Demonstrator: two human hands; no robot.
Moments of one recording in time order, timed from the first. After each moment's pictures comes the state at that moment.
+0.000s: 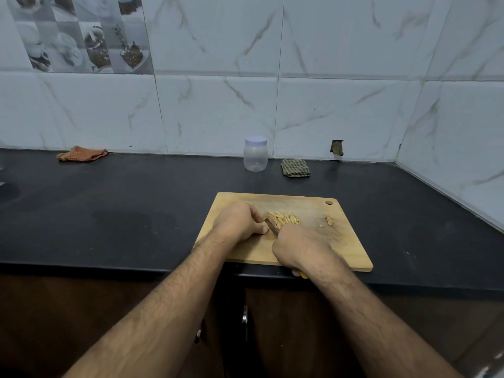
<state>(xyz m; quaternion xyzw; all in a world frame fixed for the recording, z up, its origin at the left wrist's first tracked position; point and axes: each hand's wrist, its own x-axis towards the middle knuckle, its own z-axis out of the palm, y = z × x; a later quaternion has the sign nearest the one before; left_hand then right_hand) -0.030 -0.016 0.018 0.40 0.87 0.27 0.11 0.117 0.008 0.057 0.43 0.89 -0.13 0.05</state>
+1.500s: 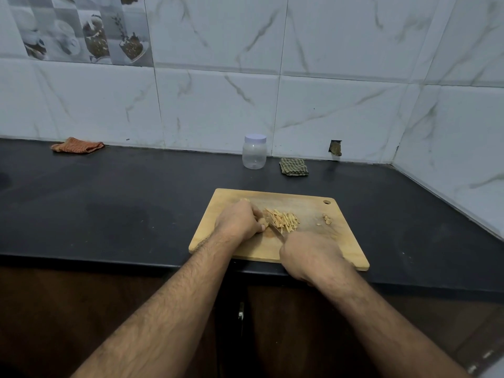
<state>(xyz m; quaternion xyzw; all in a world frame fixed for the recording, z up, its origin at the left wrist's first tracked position) -0.020 -0.016 0.017 0.38 0.87 0.29 0.11 0.134 0.005 0.052 0.43 0.90 -0.06 0.08</state>
